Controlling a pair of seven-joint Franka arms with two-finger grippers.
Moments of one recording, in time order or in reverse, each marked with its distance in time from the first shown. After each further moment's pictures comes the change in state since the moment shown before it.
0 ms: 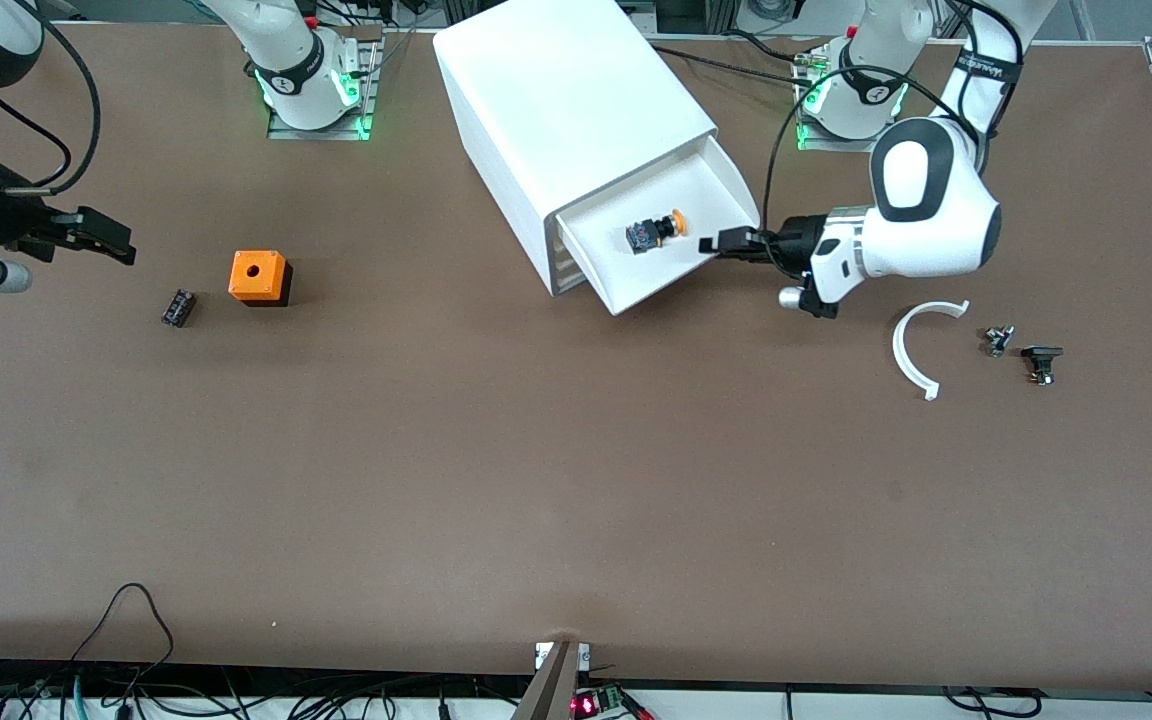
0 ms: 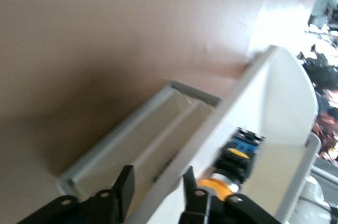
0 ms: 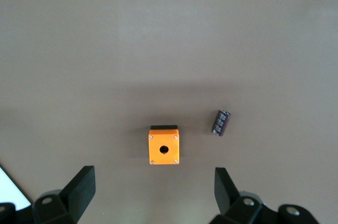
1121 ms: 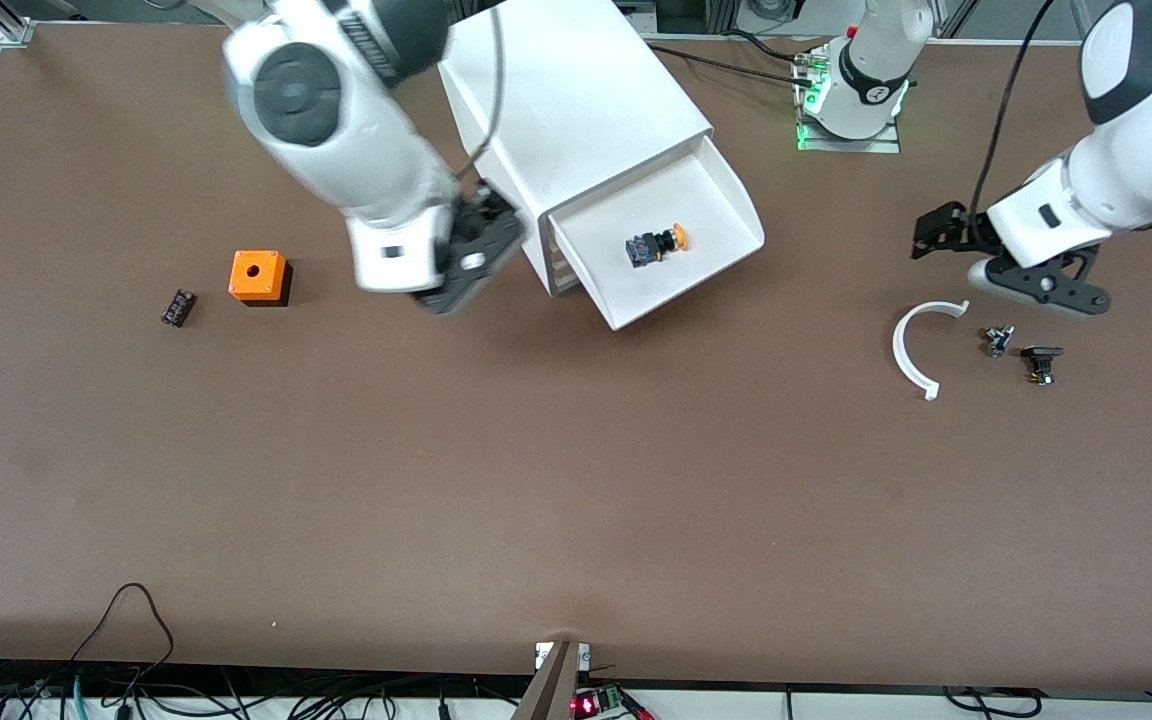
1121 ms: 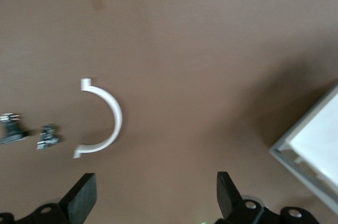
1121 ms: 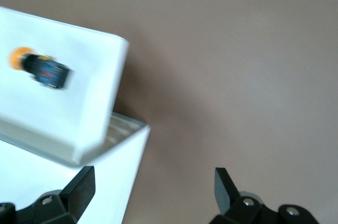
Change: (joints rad) left arm 0.027 -0.141 0.152 0.468 0.986 -0.376 -0.129; right arm 0.472 0.417 0.232 0.433 0.158 0.092 -0.220
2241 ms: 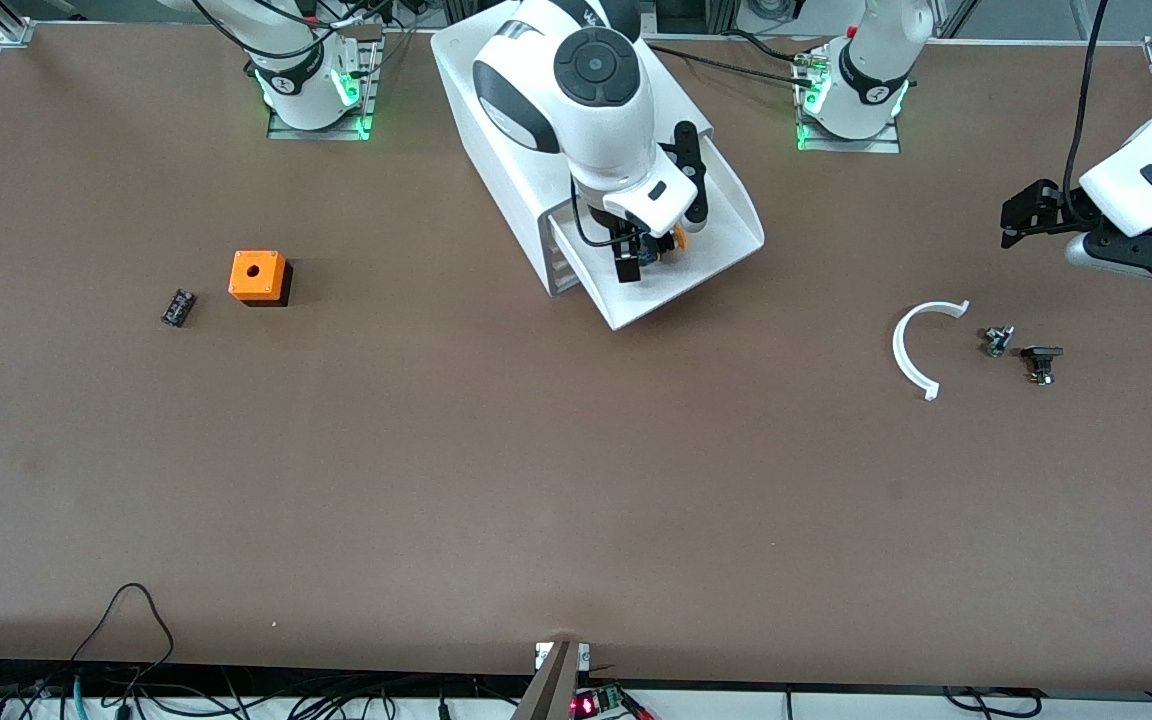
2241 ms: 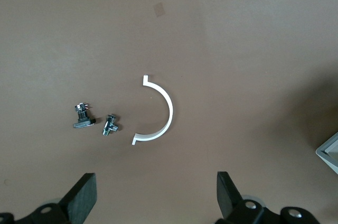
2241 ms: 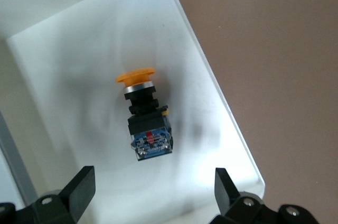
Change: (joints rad) left arm -0.003 -0.023 0.073 0.069 0.104 -0.044 0.034; right arm 0.266 0.241 0.008 0.200 -0.156 0.039 -0.528
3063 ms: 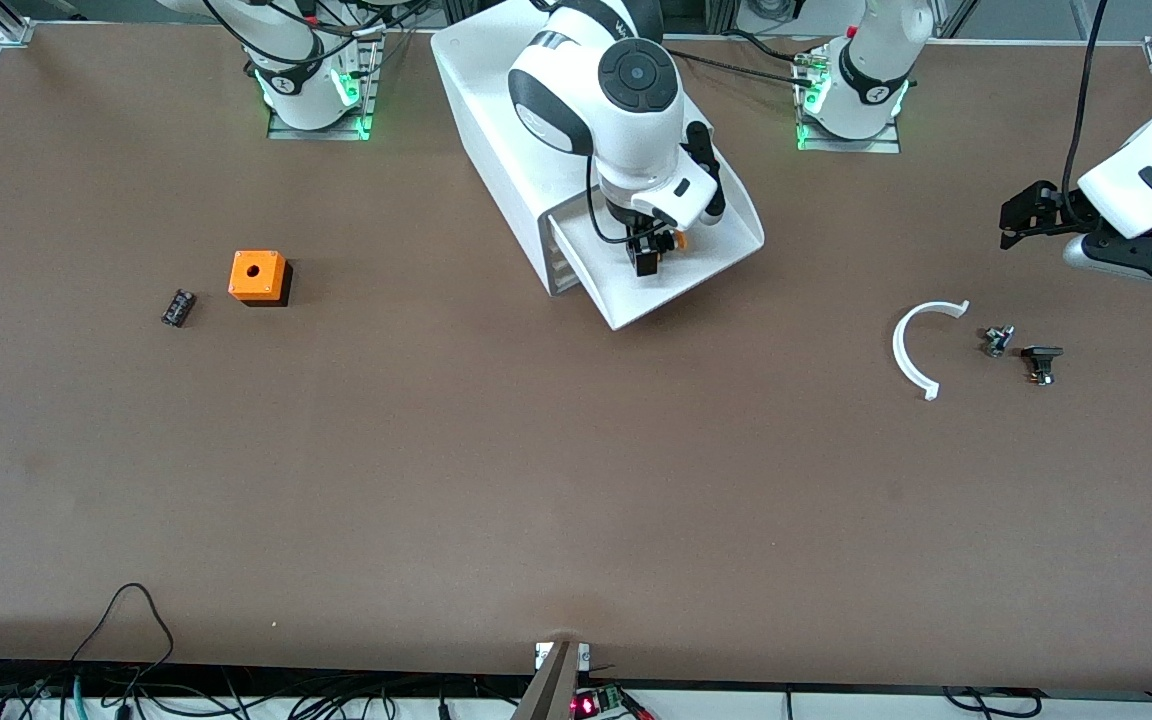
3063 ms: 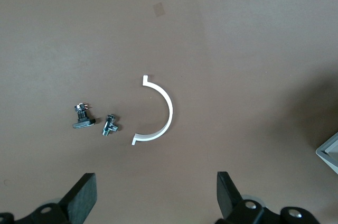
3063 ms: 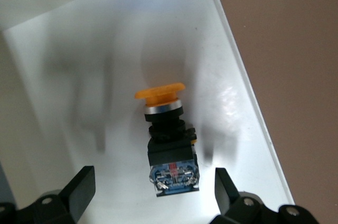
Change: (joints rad) left arm 0.000 0.002 0.000 0.000 0.000 0.001 0.000; right arm 0.041 0.041 0.000 0.000 -0.028 0.001 -0.018
